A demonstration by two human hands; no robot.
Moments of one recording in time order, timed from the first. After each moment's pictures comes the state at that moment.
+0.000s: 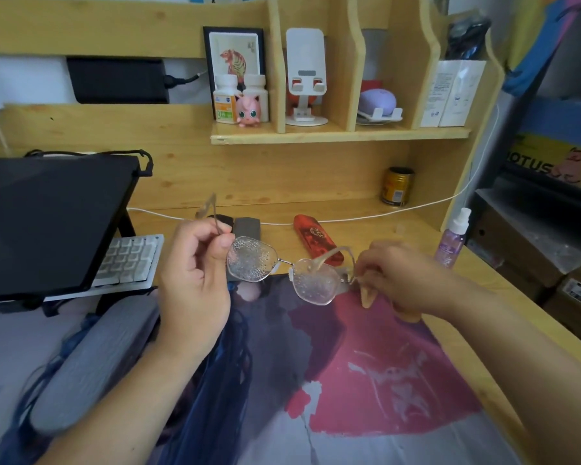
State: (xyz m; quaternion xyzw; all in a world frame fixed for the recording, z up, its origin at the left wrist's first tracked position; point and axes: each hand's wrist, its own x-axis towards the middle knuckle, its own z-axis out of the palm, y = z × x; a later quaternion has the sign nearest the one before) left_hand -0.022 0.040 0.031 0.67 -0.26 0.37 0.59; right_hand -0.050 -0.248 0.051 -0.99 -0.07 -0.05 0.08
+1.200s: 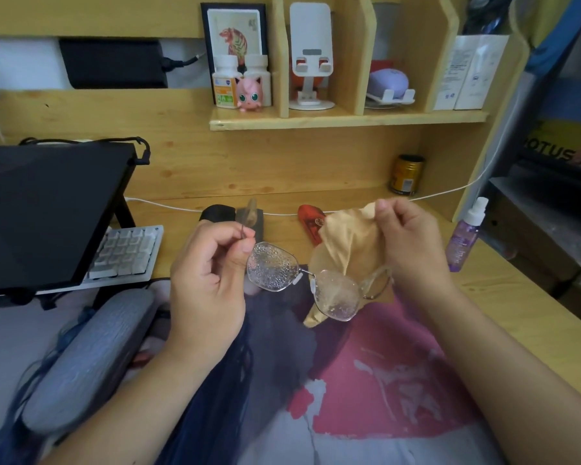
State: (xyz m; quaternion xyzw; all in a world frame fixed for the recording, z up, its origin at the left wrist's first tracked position) left_hand -0.027 0.030 0.020 0.67 -0.29 0.33 0.60; right_hand -0.038 -0.211 0.045 -0.77 0.06 -0.31 0.55
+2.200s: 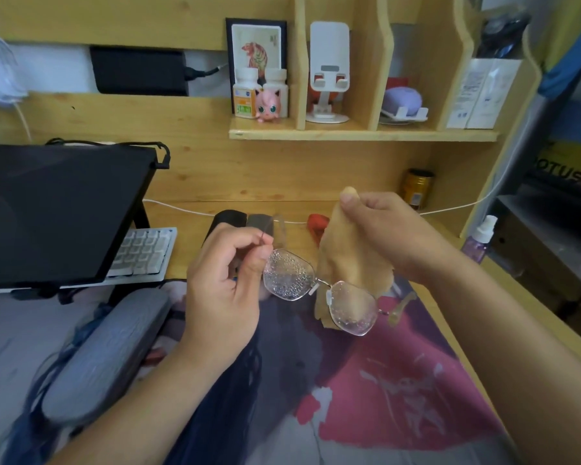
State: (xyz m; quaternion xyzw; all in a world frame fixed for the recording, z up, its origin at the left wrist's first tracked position) left_hand -0.034 0.029 0.031 0.66 -0.31 0.35 0.59; right_hand -0.029 -0.186 0.102 -0.86 -0.02 -0.12 0.49
